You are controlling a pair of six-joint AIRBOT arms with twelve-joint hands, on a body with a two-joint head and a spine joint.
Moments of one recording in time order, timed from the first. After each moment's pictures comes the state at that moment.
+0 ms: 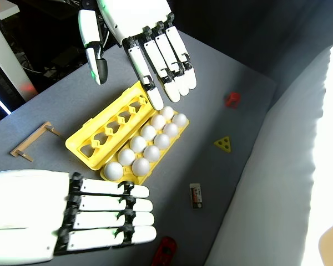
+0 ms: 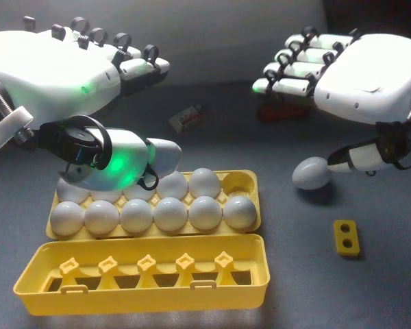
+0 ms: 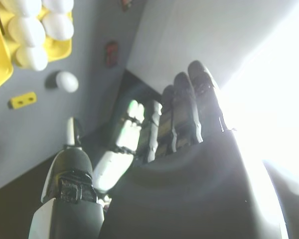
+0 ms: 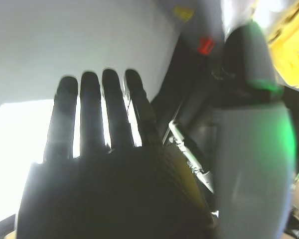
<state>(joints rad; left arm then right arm) 0.12 -0.66 0.46 1.22 0.67 -0.10 -0.46 -0.97 0.95 0.53 0.17 -1.81</state>
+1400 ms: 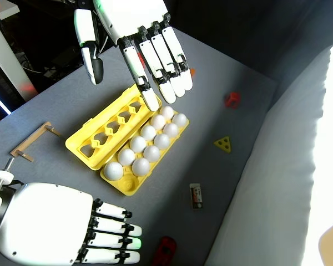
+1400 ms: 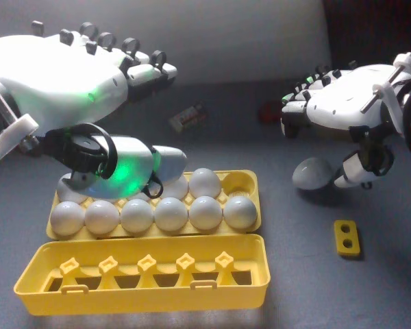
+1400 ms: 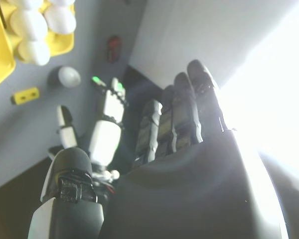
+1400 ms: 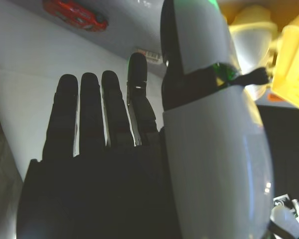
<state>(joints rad) 0.13 -0.66 0.45 1.22 0.65 -0.10 -0.42 -1.09 0.98 1.89 0.38 -2.94</state>
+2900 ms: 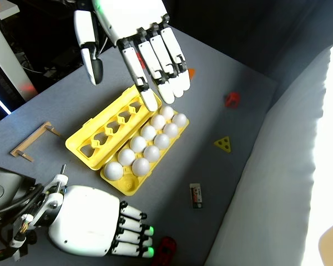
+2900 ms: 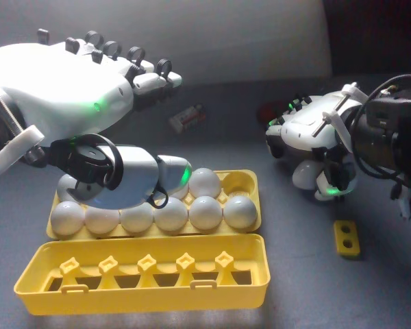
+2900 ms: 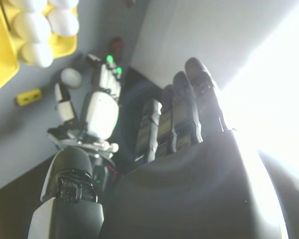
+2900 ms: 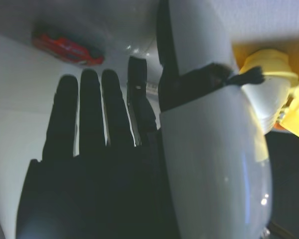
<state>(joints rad) 0.13 -0.66 0.43 1.22 0.67 -0.11 -0.49 -1.28 1.15 1.89 0.46 -2.96</state>
